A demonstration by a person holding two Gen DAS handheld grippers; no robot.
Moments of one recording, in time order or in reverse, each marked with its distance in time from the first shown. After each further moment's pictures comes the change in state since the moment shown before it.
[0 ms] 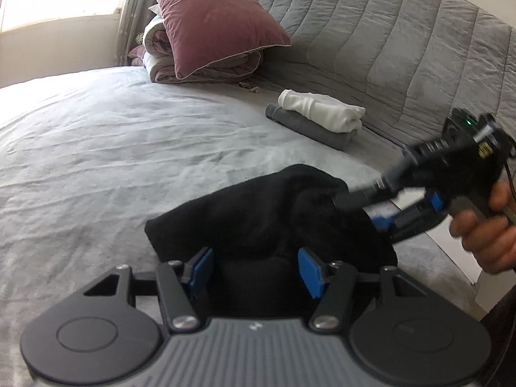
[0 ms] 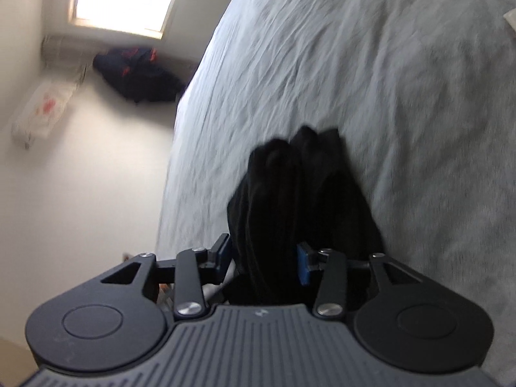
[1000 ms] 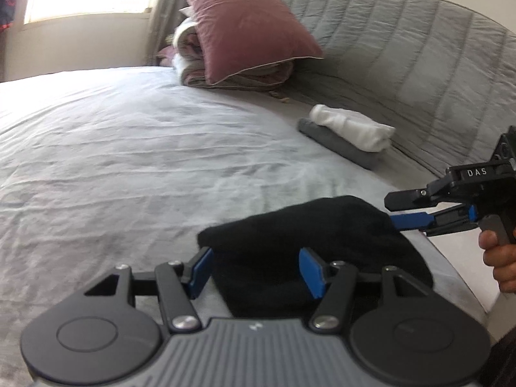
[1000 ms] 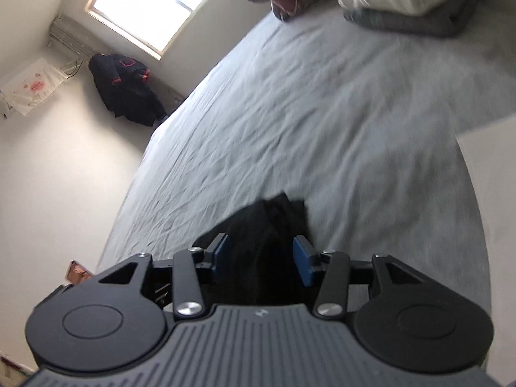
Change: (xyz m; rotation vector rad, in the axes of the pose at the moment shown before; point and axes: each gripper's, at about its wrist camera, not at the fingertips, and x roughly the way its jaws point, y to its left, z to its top) left arm 0.003 0.022 0.014 -0.103 -0.022 0.092; right arm -0.031 0.005 0.018 -0.218 -0.250 -0.190
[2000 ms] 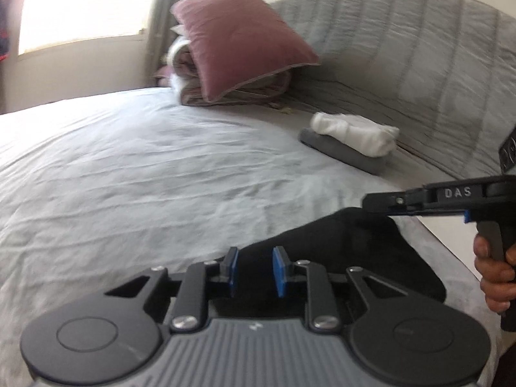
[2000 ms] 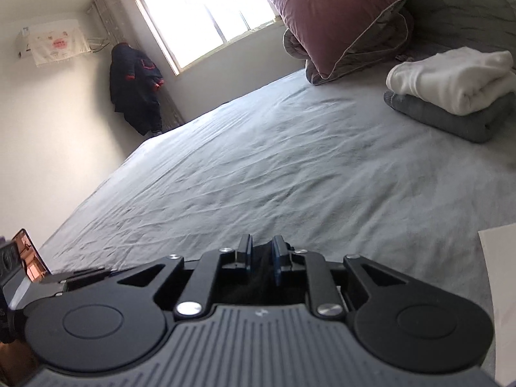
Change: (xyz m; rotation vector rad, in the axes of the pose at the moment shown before) left arm 0.009 -0.023 0.016 0.151 -0.036 0.011; right arm -0.002 0.020 -0.010 -0.328 -0.196 -0.105
